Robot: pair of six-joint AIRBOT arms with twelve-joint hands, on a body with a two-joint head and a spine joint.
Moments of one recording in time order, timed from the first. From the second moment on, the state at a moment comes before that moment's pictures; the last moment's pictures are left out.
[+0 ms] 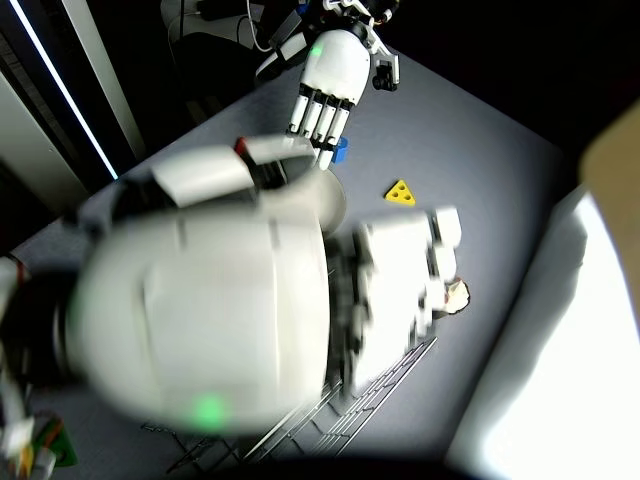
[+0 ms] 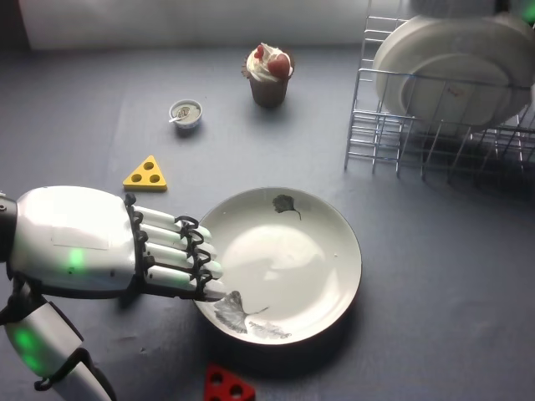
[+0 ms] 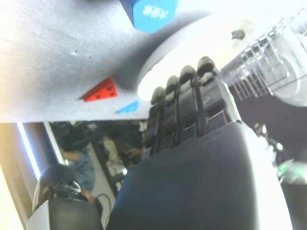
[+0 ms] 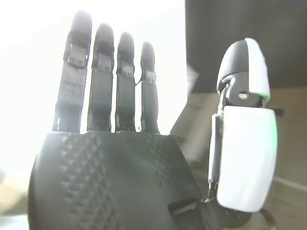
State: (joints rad) left arm 0.62 -0.93 1.25 1.35 -0.83 0.00; right arm -0.22 -1.01 1.36 -0.75 0.77 0.39
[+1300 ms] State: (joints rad) left arm 0.71 -0.96 1.27 1.27 -0.81 0.01; right arm -0.38 -1.04 1.30 -1.04 0.75 0.13
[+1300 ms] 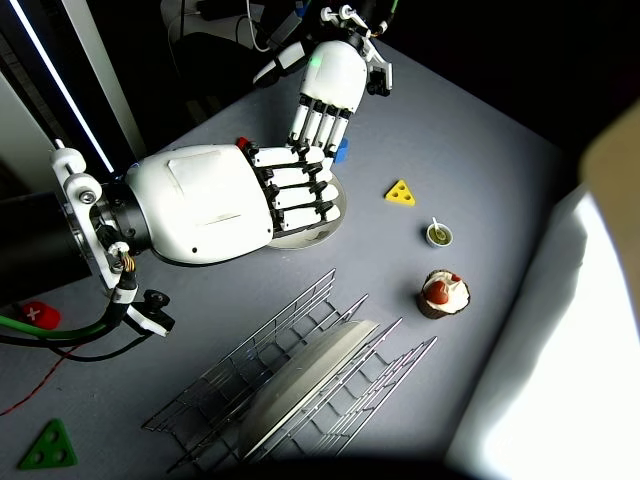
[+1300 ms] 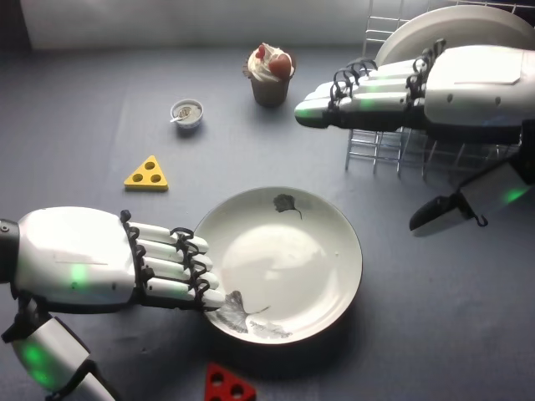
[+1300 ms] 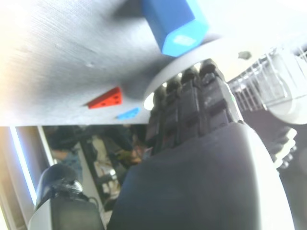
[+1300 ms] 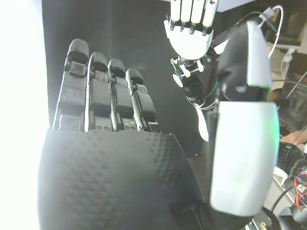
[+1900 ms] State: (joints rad) left arm 0.77 -0.96 1.27 1.24 -0.81 0.01; right arm -0.38 -1.04 1.31 -1.04 0.75 0.13
